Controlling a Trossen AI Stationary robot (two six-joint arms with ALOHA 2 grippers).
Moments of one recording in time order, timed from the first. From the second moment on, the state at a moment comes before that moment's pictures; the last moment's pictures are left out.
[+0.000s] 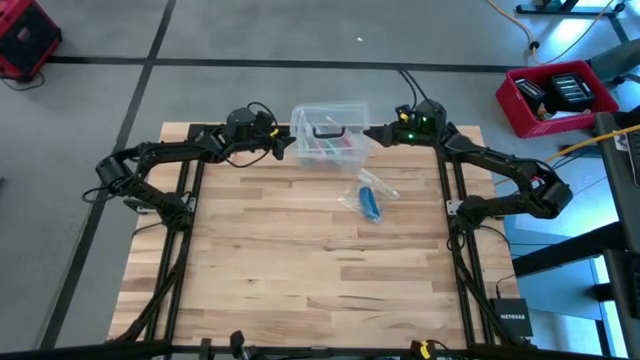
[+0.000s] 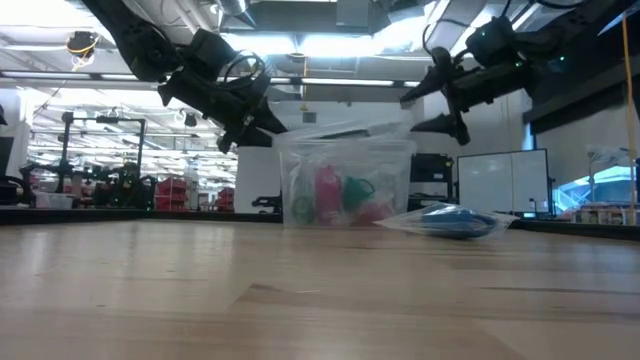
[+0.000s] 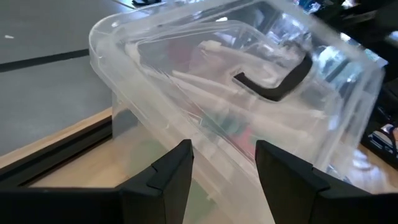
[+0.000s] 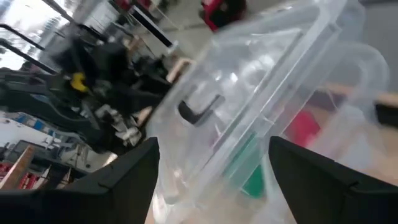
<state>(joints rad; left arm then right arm) 0.68 1.44 0.72 0.35 0.23 -0.34 -0.82 1.23 0.69 0.22 -0.53 0.63</state>
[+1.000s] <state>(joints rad) 0.65 1.44 0.72 0.35 0.25 -0.27 -0.66 1.29 0.69 0.36 -0.38 0.62</state>
